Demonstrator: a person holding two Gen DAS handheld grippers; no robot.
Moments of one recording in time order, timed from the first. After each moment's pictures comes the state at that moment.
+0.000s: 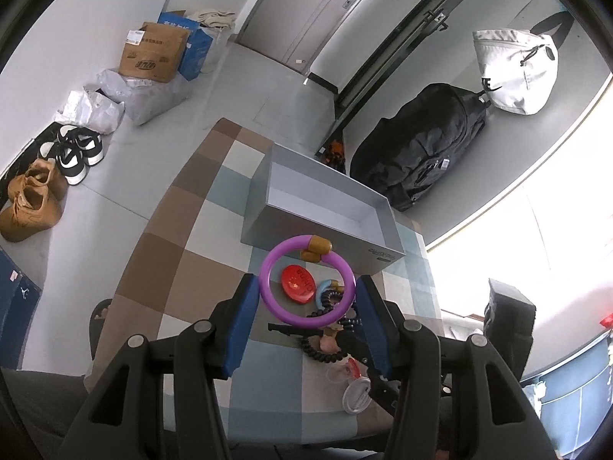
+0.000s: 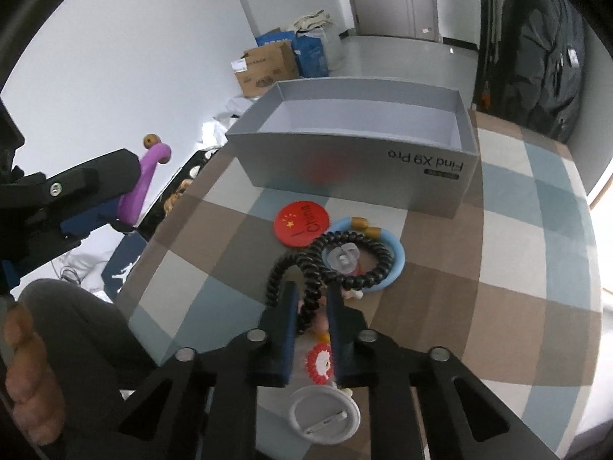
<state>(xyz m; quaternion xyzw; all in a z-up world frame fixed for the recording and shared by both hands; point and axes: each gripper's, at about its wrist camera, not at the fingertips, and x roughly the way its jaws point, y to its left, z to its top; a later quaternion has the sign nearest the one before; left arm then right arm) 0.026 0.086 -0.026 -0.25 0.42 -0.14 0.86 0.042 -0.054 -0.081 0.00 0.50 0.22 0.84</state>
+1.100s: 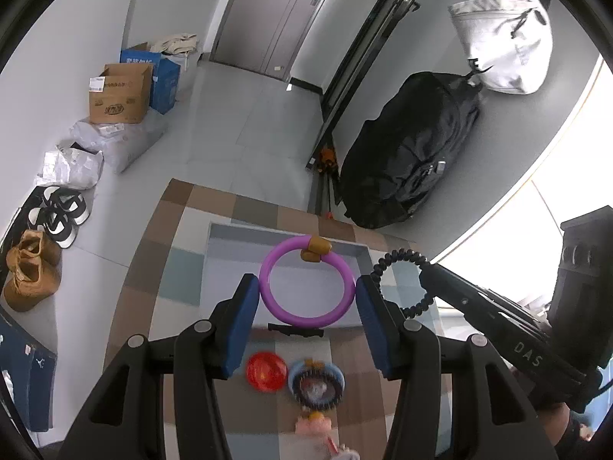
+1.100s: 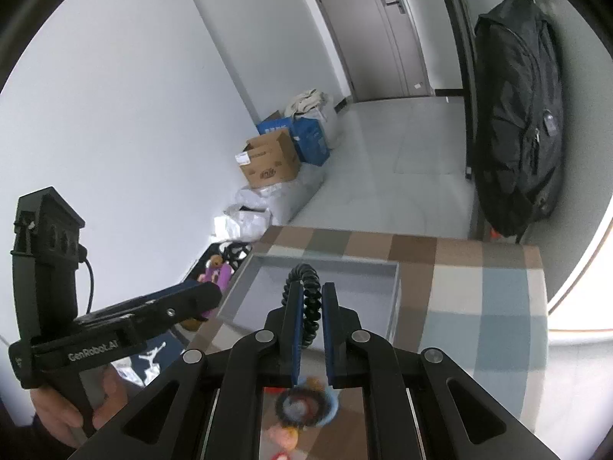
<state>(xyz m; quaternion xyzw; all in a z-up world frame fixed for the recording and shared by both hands) 0.094 0.044 0.002 -0.17 0.42 -0.14 0.88 0.124 -0.118 0.009 0.09 0.39 0.23 0.89</state>
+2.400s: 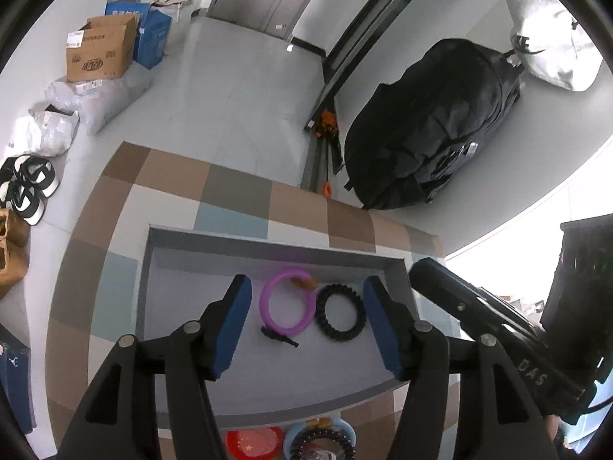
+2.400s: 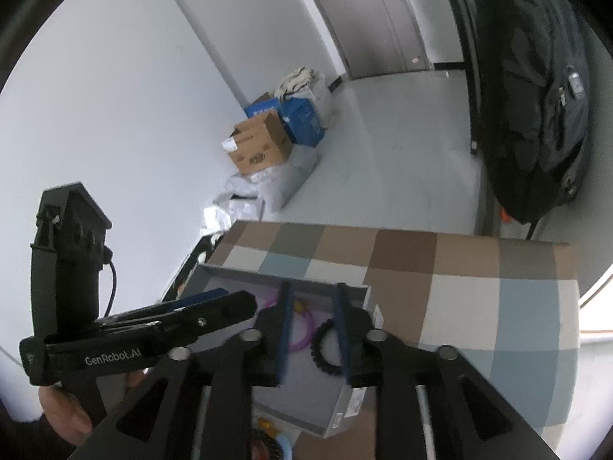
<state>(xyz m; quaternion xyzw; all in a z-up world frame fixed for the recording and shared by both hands) 0.156 0.025 -0.045 -0.19 0.48 -0.16 0.84 0.188 -0.128 -0.043 0.11 0.42 0.24 0.87</state>
